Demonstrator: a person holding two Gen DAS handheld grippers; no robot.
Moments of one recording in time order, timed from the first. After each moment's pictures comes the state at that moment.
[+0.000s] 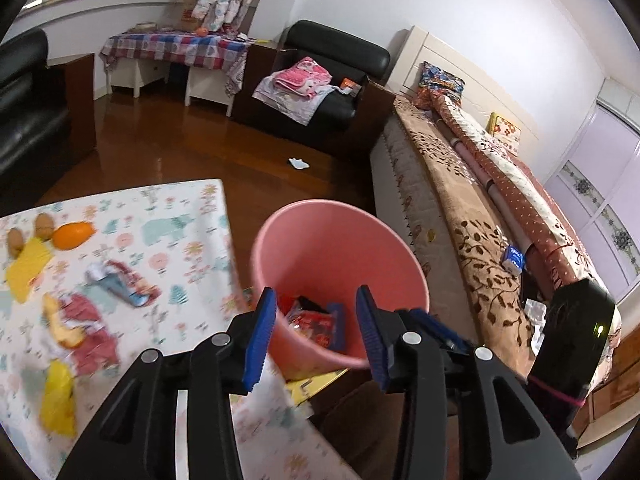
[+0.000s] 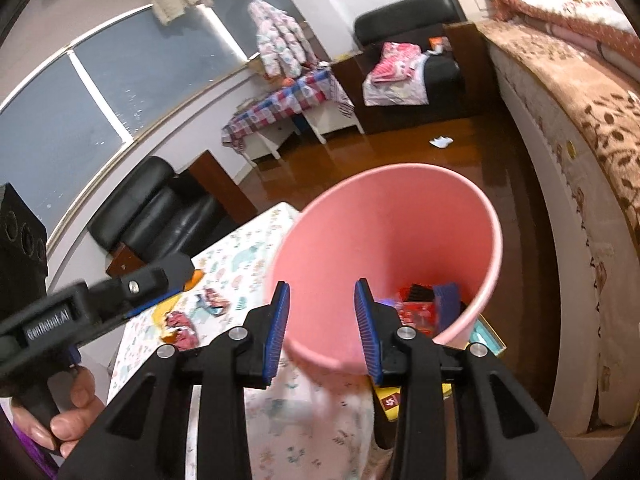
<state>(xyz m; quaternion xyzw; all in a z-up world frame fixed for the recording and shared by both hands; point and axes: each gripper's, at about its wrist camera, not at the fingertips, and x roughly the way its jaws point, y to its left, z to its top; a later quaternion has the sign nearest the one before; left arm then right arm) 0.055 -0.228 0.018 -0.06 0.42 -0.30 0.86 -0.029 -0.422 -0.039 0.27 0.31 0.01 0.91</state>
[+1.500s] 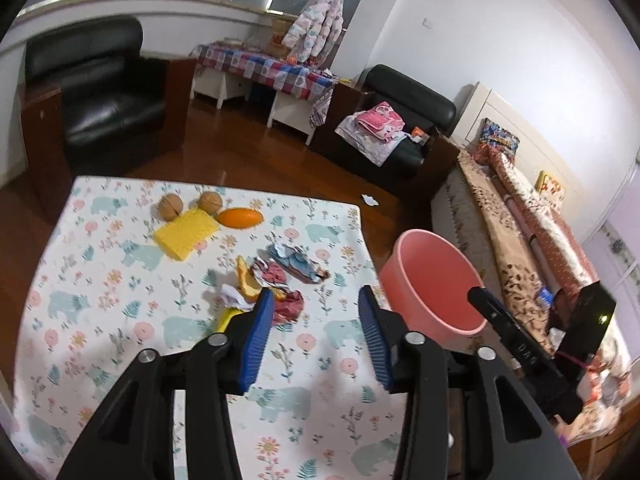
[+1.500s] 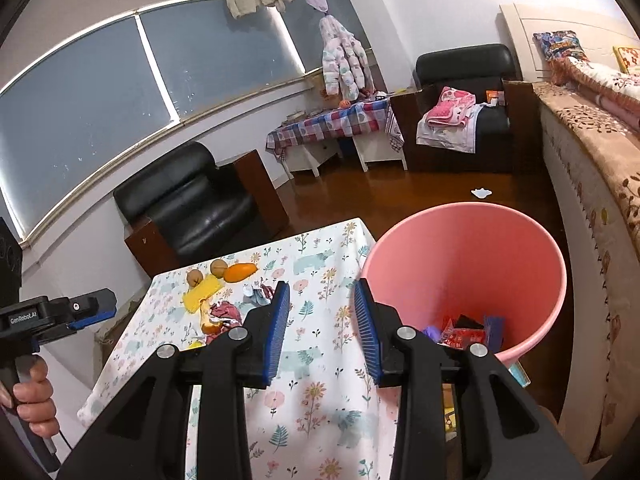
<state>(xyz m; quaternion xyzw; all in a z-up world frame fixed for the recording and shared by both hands) 0.006 -0.049 0.043 -0.10 0.38 -0.18 0.90 -0.033 -0.344 -0.008 0.17 0.27 0.05 0.95</state>
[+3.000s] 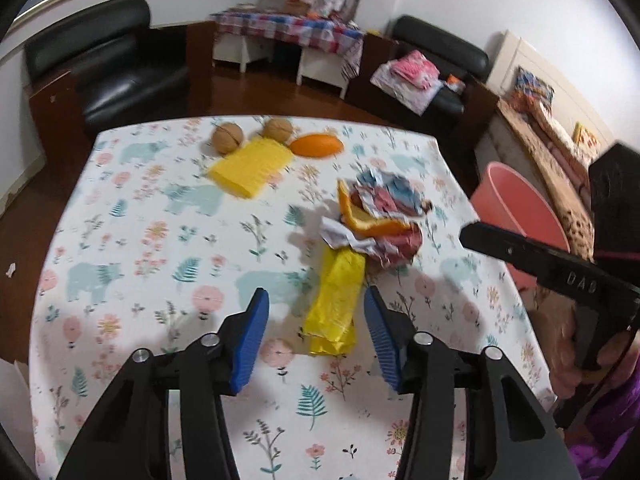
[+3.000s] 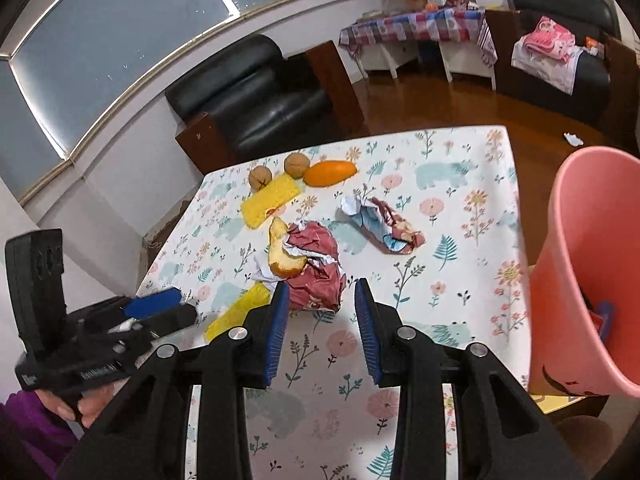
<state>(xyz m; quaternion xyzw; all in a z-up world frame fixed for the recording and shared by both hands) 0.039 -0.006 -0.054 -0.03 0.46 -0.15 0.88 0.057 -0.236 -0.054 0.14 0.42 0.22 0.87</state>
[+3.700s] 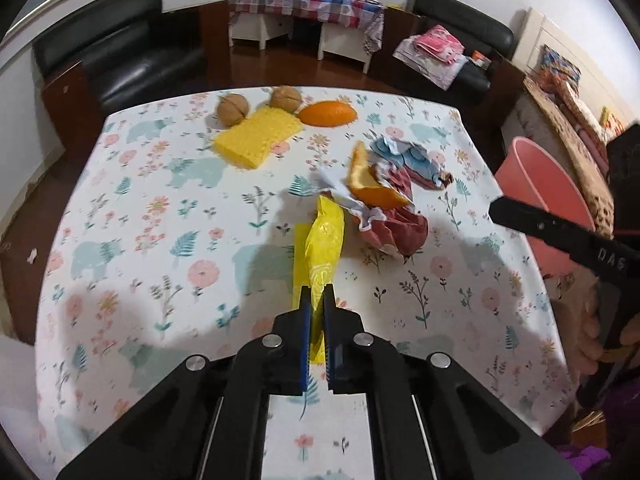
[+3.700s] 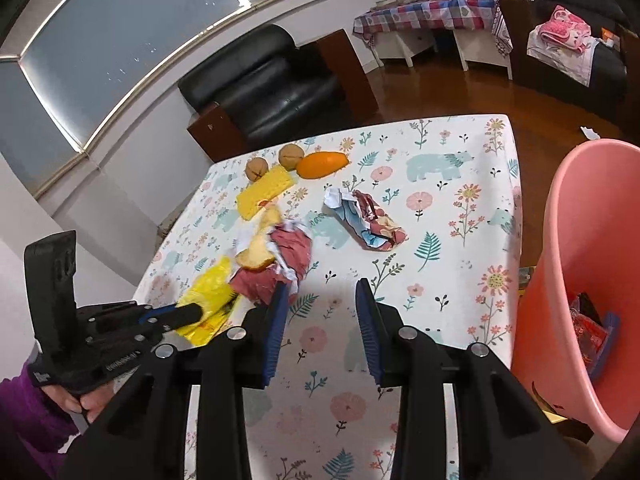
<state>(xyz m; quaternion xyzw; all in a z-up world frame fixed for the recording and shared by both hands) 0.039 -0.021 -0.060 -0.02 0.50 -0.09 0.86 0.068 -0.264 -0.061 0.15 0.43 0.26 0.85</state>
